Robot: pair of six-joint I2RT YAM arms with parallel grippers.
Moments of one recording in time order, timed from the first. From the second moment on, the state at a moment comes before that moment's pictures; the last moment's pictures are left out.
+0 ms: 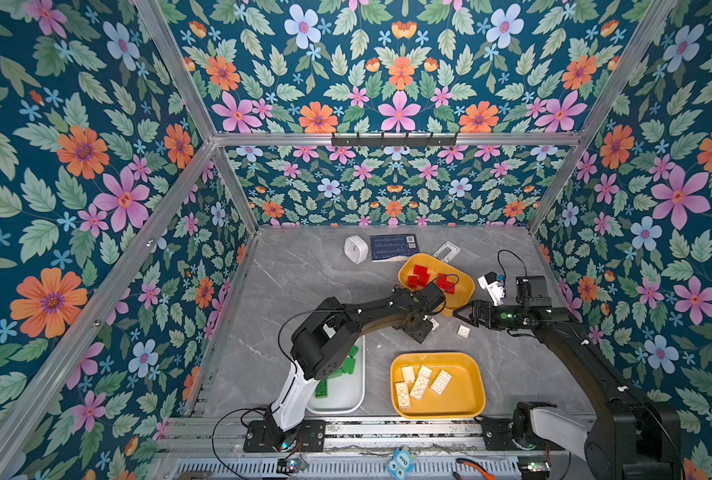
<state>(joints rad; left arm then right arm) -0.99 2.10 1.53 -0.70 -0.09 -0.23 0.01 1.14 0.75 -0.56 -0.84 0.18</state>
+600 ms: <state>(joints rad) -0.94 2.16 1.63 -0.70 -0.11 -0.05 0.01 1.15 0.75 -0.56 -0.84 0.18</state>
